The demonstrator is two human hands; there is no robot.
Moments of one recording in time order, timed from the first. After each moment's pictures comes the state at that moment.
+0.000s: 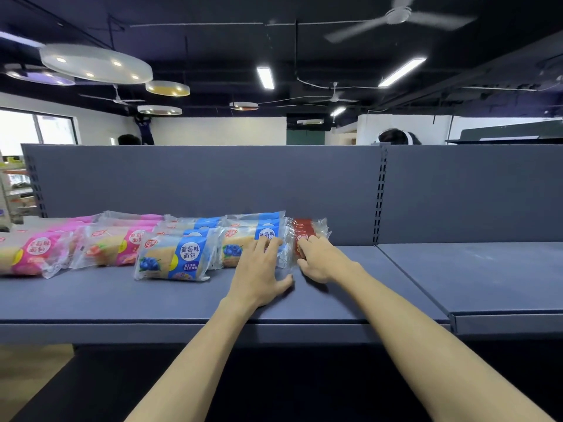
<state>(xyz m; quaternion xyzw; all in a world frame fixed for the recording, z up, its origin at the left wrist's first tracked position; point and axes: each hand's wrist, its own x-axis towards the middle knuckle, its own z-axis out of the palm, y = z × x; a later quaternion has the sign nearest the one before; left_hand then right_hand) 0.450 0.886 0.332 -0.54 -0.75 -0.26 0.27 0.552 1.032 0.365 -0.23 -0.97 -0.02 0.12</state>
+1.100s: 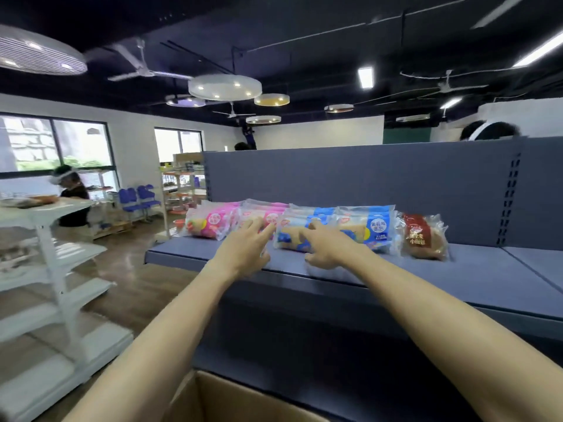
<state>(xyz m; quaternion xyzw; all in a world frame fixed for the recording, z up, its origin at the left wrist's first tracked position) 0.396 0.631 0.384 -0.45 -0.83 -0.02 0.31 0.489 0.824 0.399 -0.05 -0.99 -0.02 0.13</state>
